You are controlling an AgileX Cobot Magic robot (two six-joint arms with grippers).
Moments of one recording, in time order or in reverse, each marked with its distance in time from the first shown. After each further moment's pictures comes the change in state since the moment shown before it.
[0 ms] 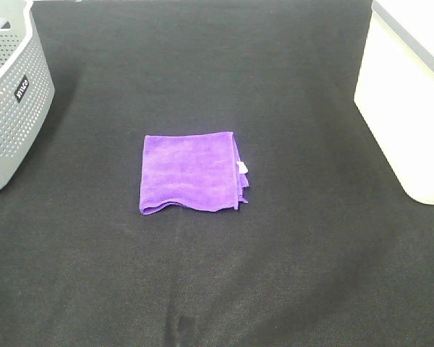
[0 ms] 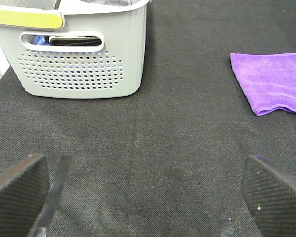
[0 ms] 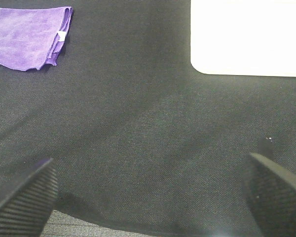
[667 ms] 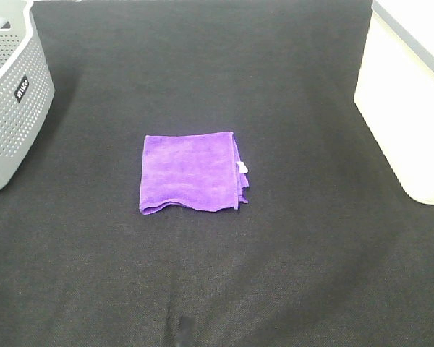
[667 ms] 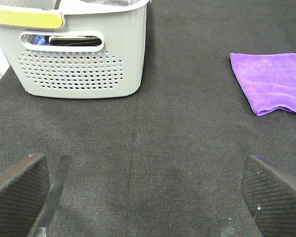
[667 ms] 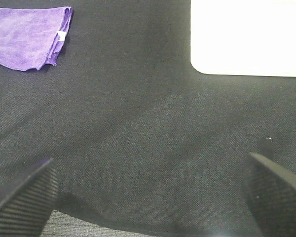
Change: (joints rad) left arm 0.000 0.000 0.000 0.000 0.000 0.000; right arm 0.000 0.000 0.000 0.000 0.000 0.000
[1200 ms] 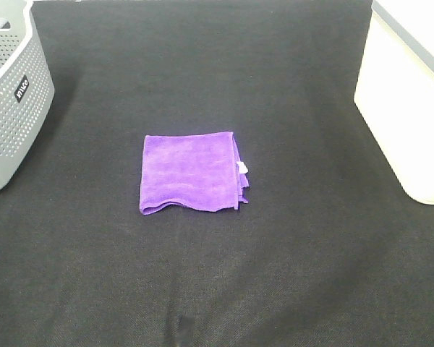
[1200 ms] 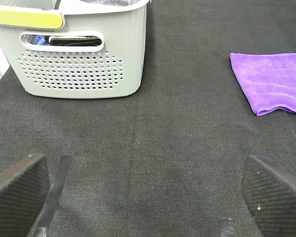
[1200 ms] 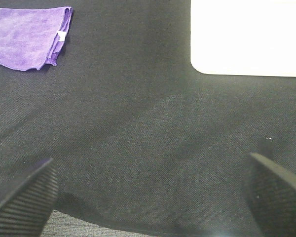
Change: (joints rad) left arm 0.000 0.000 0.000 0.000 0.000 0.000; right arm 0.000 0.000 0.000 0.000 0.000 0.000
